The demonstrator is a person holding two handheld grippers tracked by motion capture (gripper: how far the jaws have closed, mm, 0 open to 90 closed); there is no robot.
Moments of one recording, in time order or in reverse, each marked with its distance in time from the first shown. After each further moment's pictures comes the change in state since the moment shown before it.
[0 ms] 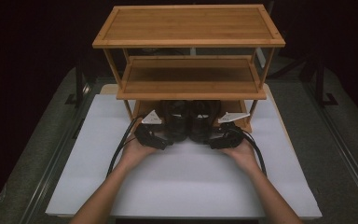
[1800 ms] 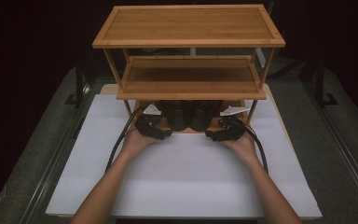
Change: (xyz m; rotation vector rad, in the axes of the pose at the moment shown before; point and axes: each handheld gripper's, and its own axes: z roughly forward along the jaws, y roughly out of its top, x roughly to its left) left arm 0.033 0.000 0.010 0.044 0.056 -0.022; right arm -0.027 0.003 0.007 0.011 -0.096 0.028
